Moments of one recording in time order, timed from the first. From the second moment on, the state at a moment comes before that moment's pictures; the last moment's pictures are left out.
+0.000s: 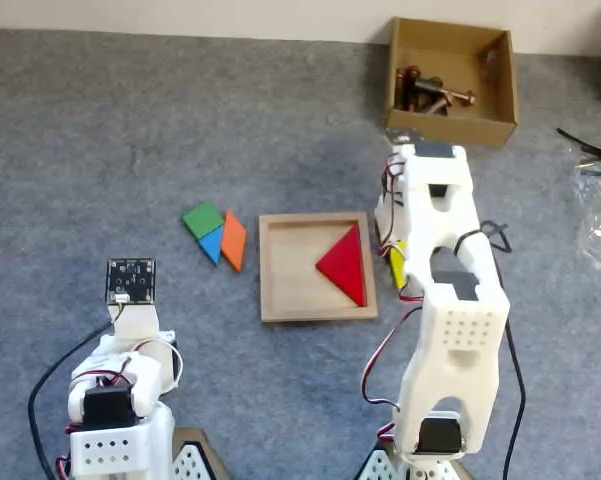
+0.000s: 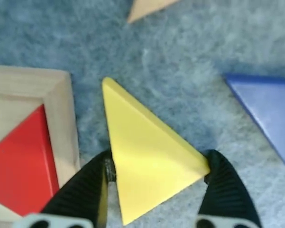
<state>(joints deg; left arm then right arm) -10.8 -103.1 96.0 75.4 2.1 -5.1 37.5 -15.2 79.0 12.1</state>
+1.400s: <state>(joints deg) -10.8 -103.1 96.0 75.4 2.1 -7.8 36.9 -35.8 98.3 24.0</state>
